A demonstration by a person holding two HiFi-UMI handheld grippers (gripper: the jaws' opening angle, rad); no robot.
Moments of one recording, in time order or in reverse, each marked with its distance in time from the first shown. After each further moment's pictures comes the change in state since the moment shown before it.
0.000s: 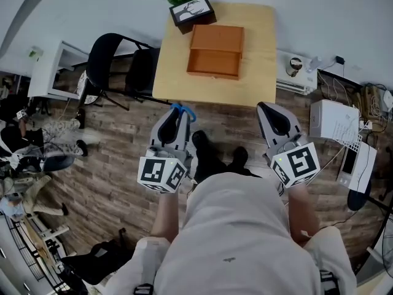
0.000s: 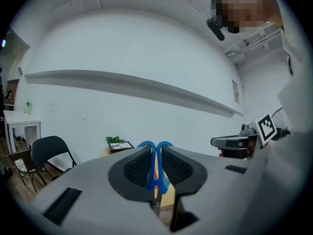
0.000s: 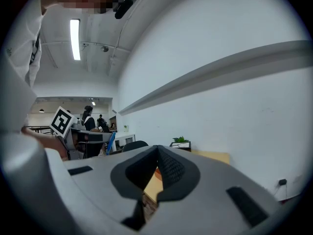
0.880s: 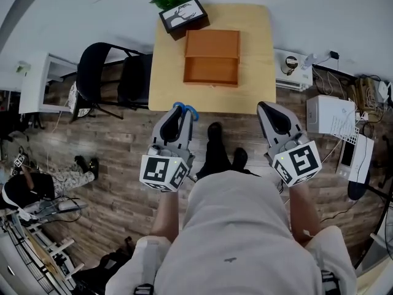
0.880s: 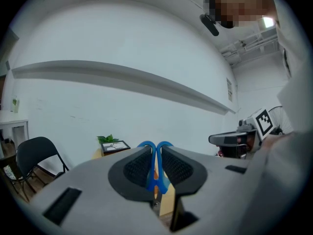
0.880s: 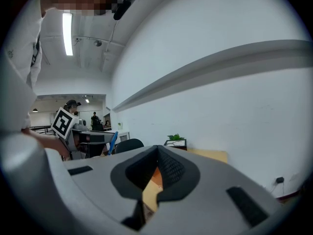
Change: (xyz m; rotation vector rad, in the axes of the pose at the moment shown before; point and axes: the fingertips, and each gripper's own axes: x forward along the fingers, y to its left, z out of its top) left arm 0.063 0.034 0.001 0.024 0.046 -0.107; right arm 0.052 -0.025 0.000 0.023 0.044 -0.059
